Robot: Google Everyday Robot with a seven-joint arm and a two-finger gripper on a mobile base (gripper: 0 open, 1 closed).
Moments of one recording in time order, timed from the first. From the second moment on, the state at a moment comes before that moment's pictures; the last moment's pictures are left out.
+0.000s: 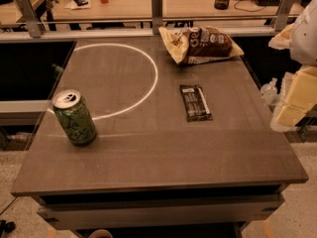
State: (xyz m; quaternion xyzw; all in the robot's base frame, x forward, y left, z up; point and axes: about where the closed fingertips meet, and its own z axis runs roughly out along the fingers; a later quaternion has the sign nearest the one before) arm 0.438 -0.217 0.976 -0.60 0.78 -0.03 0.16
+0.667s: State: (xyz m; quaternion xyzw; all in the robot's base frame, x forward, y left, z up) arm 0.456 -0.220 0.969 -0.58 0.78 -0.02 0.21
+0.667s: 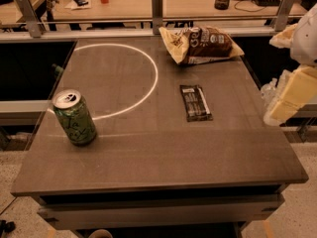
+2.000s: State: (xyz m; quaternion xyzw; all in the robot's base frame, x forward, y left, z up) arm 0.520 -0.151 0.881 -0.61 0.73 0.15 0.26
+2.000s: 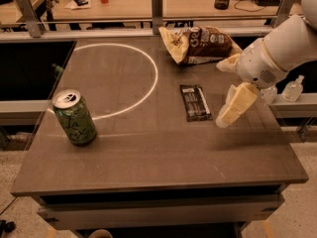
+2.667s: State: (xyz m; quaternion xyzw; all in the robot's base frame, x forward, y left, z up) arm 0.525 -0.142 0.871 -0.62 0.72 0.17 0.27
